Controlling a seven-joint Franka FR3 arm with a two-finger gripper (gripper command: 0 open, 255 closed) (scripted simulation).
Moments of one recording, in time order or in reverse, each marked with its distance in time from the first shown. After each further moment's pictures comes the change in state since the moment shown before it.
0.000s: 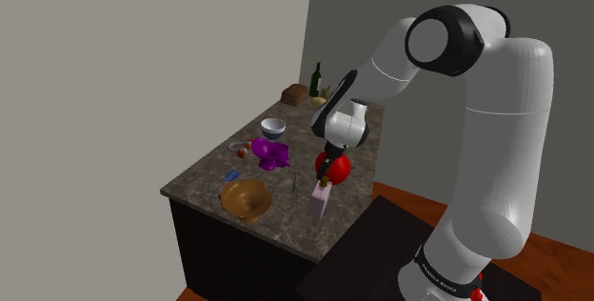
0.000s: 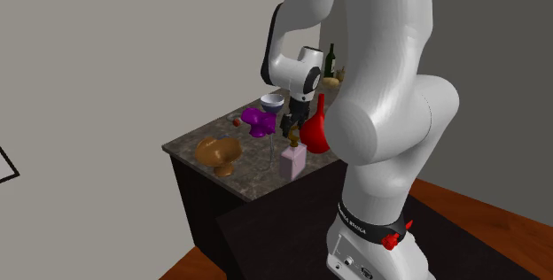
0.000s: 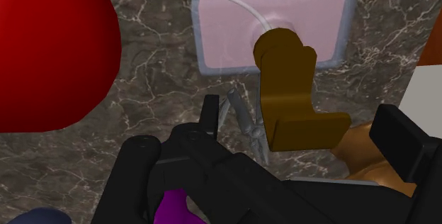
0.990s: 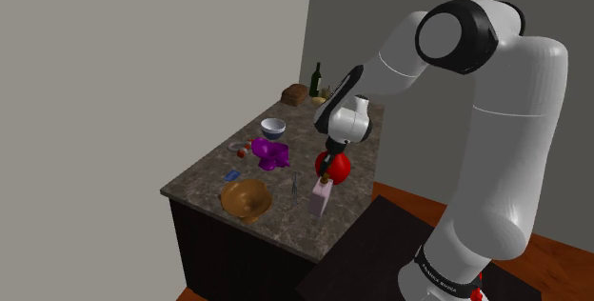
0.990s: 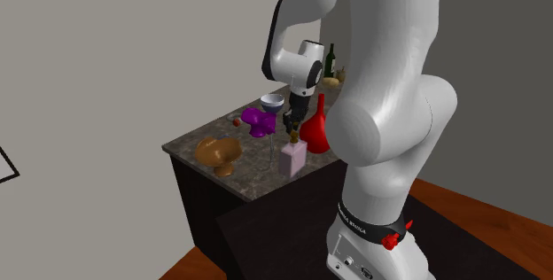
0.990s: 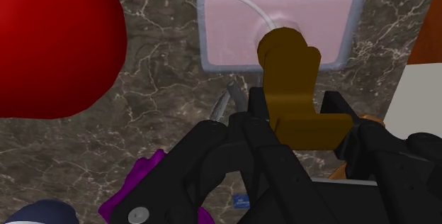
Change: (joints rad) arm 0.033 -0.058 -0.046 -0.019 -0.076 -0.032 0.064
